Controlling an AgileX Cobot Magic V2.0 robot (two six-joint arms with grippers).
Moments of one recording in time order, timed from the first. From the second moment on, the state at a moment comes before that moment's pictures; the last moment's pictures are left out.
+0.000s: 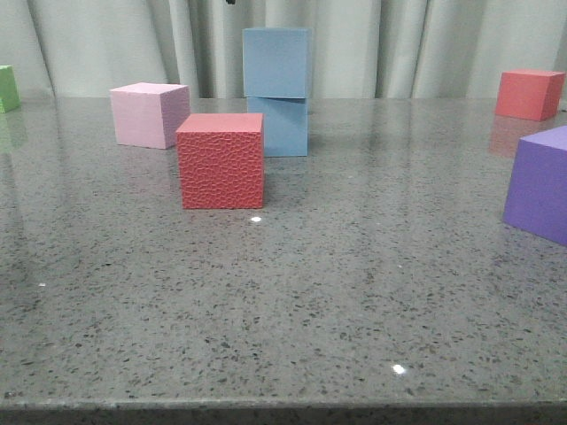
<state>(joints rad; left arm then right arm) -0.61 2.10 -2.36 0.13 1.21 -0.57 0.48 0.48 -1.00 -0.48 1.10 0.52</state>
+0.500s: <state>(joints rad) -0.68 2.00 -2.36 0.34 1.26 -0.50 0.48 0.35 -0.88 -0.53 1.10 0.52</state>
